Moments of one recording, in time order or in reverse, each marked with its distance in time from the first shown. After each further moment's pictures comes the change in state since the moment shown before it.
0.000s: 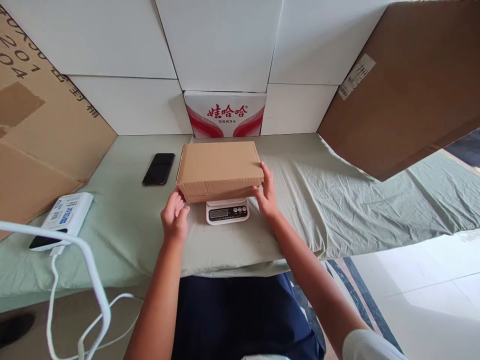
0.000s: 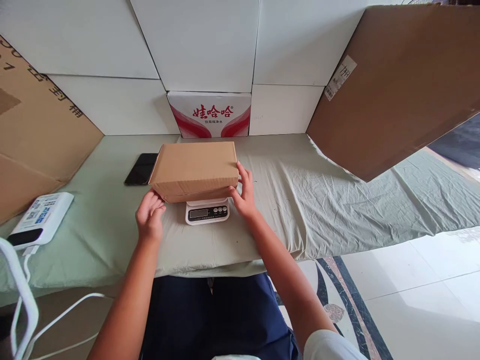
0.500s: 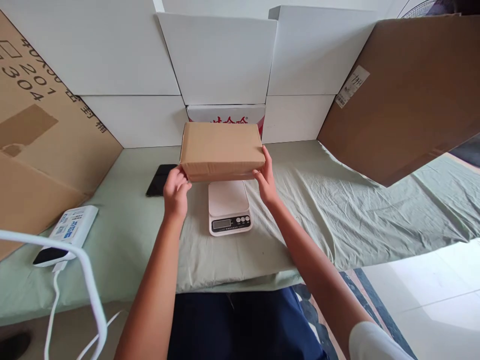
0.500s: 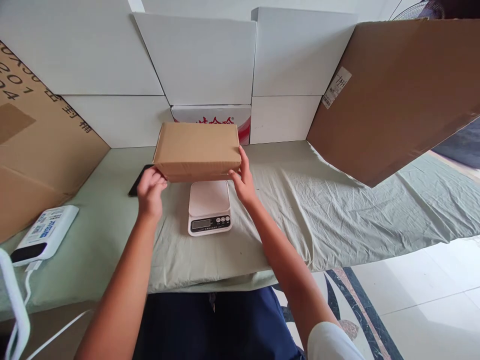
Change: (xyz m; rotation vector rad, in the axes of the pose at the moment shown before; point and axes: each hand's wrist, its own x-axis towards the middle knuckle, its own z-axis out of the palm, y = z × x) left_hand 0.083 0.033 0.032 -0.095 -0.094 0.105; right_hand 0.066 -0.002 0.008 0.150 -0.014 0.014
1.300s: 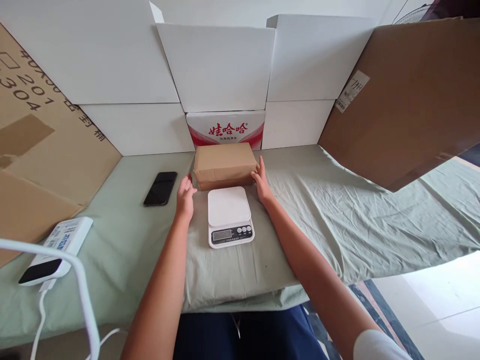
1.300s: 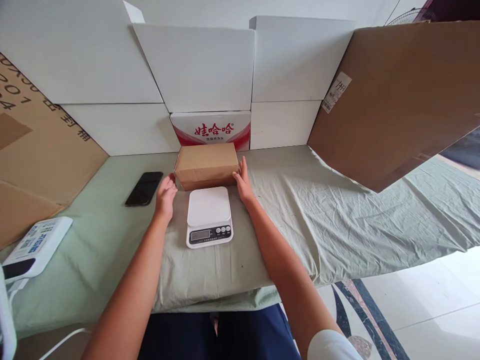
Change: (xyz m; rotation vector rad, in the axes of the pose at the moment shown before) left_hand 0.031 -0.085 0.001 -0.073 0.010 -0.224; right_hand 0.028 0.072 0.010 0.213 -0.009 0.247
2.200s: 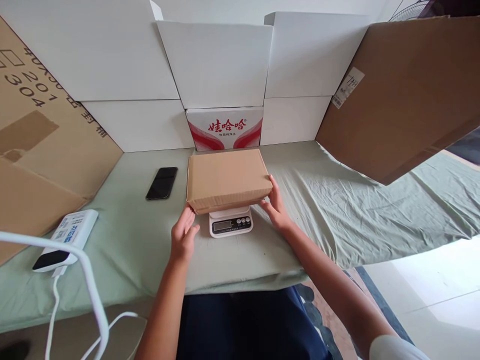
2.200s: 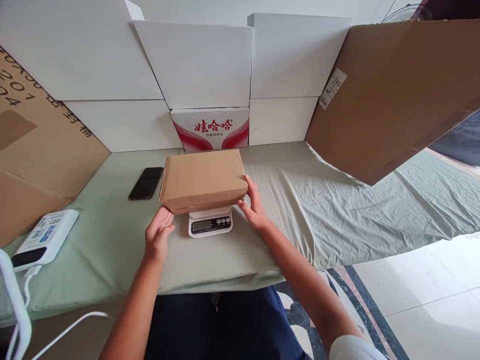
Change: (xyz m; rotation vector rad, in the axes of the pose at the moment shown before) left_hand -0.146 0.039 -0.024 0.092 -0.061 0.047; right_hand -0.120 -0.043 -0.031 -0.216 -0.095 -0.182
